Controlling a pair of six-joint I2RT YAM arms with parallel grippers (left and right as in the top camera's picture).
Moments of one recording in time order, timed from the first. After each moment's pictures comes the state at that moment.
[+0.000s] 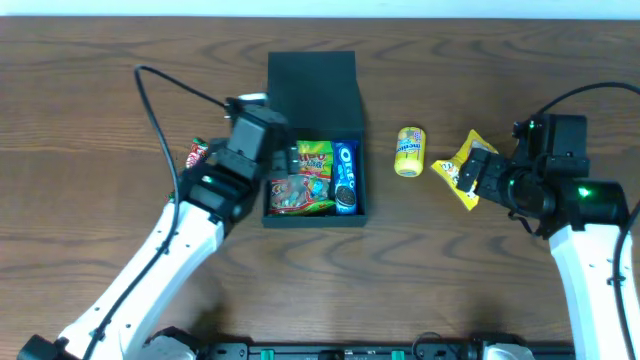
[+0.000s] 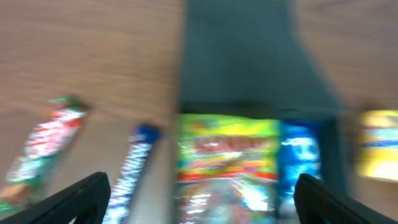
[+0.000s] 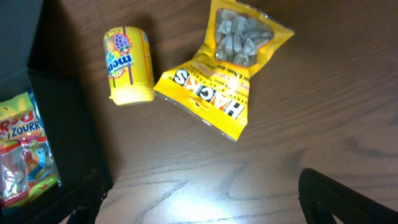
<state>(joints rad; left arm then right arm) -0.47 1.36 1.08 -0.62 -0.26 -0.47 -0.04 1.21 1.12 -0.99 -0.05 0.34</state>
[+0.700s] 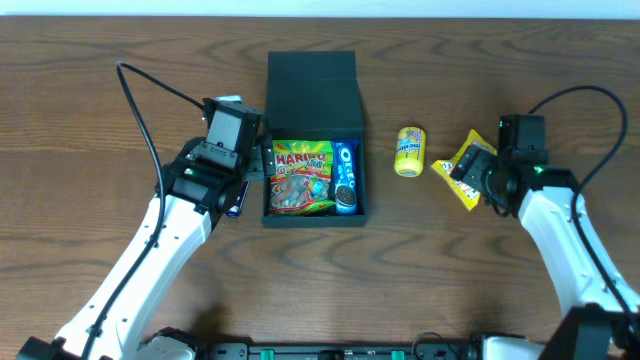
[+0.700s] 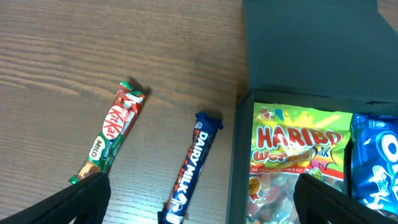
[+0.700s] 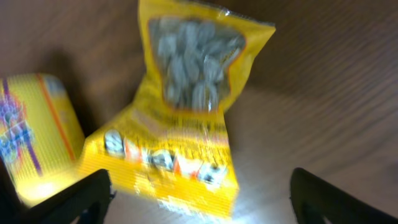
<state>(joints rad) -0.38 1.36 1.08 -0.69 -0.27 -0.41 -0.05 1.47 0.93 -0.60 0.09 0.59</state>
